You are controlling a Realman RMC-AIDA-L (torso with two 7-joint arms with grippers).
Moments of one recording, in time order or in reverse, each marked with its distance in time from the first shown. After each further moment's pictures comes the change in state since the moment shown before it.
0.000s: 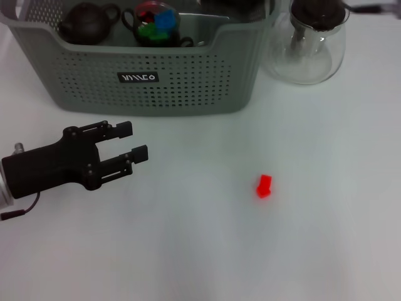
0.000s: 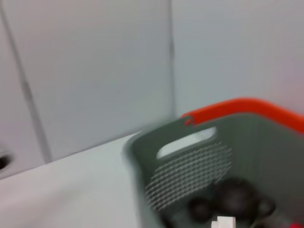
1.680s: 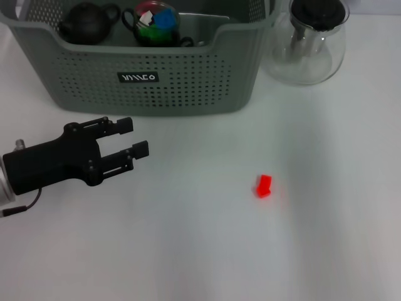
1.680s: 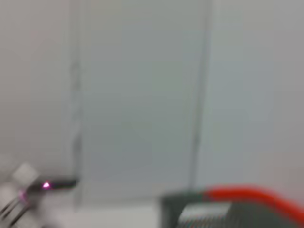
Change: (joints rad) left arm -0.010 0.002 -0.013 -0.011 0.000 -0.005 0.004; right arm -0.292 -0.025 0.178 -0.137 0.423 -0.162 -0.466
